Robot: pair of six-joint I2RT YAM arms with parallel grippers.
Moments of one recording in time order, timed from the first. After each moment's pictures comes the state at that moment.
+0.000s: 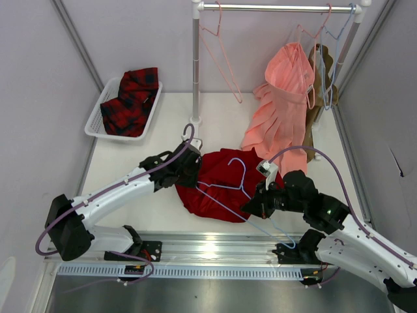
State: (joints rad) left arm -0.82 1.28 1.01 -0.70 -0.22 -0.45; right arm 0.86 0.66 0.68 -0.51 -0.35 0.47
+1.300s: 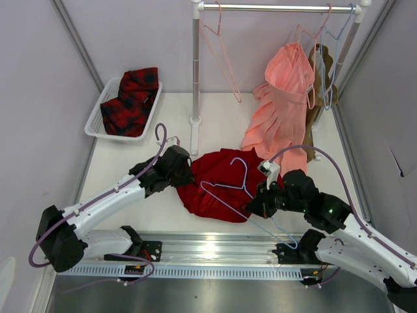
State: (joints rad) left arm -0.75 1.16 0.89 -0.61 -0.24 -0.92; right arm 0.86 0.66 0.71 -0.59 -0.30 0.45
